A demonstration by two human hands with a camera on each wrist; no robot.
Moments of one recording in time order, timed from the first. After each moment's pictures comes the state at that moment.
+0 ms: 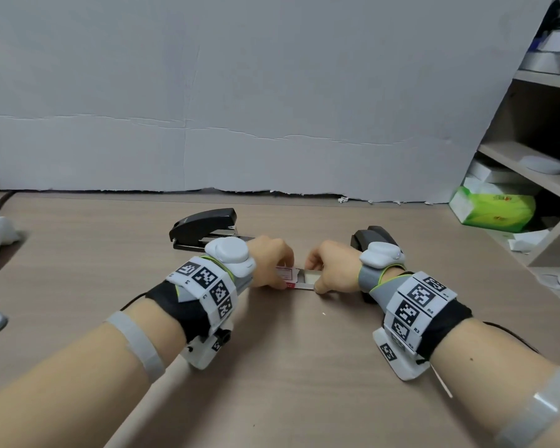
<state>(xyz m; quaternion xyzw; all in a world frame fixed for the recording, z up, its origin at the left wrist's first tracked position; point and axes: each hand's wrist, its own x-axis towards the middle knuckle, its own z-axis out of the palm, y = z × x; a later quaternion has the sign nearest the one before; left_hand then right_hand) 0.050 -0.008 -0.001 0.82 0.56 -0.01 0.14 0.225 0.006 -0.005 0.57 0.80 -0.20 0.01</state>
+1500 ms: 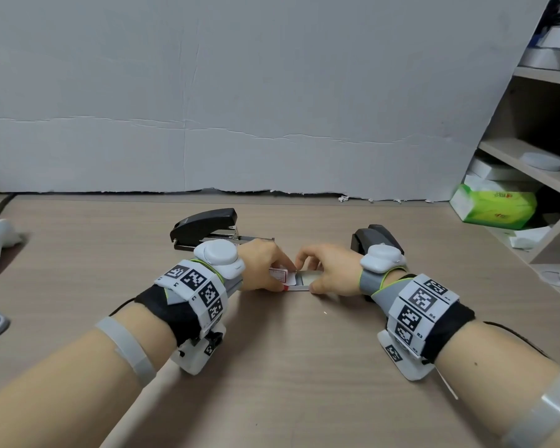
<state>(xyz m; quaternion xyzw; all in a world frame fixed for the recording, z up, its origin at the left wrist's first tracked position) 0.038 -0.009 -0.008 0.84 0.52 0.01 0.16 0.227 -0.003 -0.002 0.51 0.83 -0.22 -0.01</state>
